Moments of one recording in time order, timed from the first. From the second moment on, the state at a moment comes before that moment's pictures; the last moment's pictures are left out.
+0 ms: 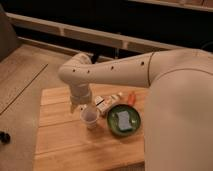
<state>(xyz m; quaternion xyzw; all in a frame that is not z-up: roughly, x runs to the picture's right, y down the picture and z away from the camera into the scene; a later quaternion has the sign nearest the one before) -0.108 0.103 0.703 -0.26 0.23 0.64 0.68</state>
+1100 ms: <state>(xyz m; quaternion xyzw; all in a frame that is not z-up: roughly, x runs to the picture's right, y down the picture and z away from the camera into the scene) -0.107 0.100 0.706 -0.26 0.23 0.64 0.69</state>
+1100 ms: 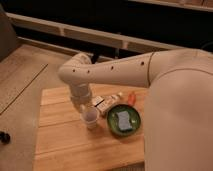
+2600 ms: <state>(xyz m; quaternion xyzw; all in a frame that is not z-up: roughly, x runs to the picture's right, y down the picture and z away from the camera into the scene) -0.066 0.024 0.755 -0.15 0.16 0.59 0.77</state>
